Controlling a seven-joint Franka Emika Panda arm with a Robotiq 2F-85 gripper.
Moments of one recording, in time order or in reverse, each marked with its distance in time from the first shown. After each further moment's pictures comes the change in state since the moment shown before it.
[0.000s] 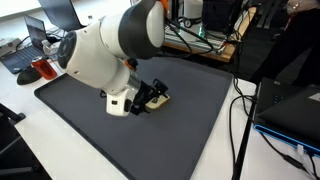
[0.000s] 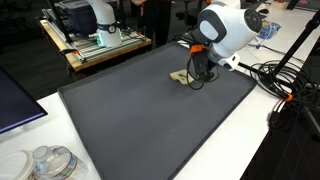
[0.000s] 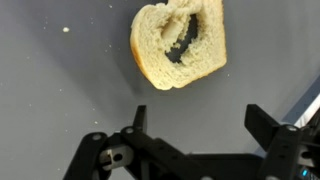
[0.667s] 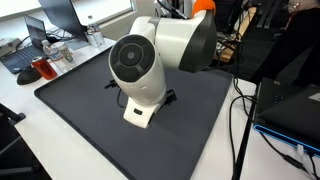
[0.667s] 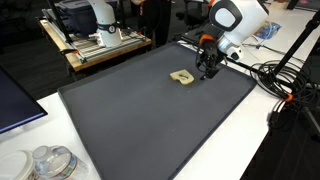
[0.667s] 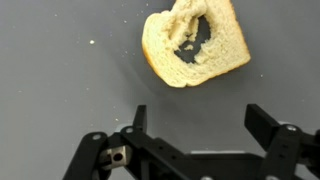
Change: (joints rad) arm 0.217 -0.003 -0.135 0.011 -0.231 0.042 0.316
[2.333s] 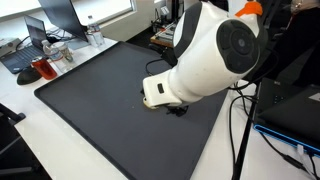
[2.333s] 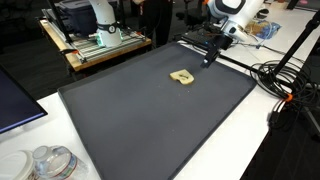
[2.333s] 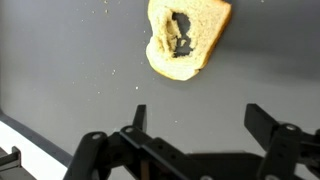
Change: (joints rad) arm 0.319 -0.102 -0.283 -0.168 -0.147 0.121 0.984
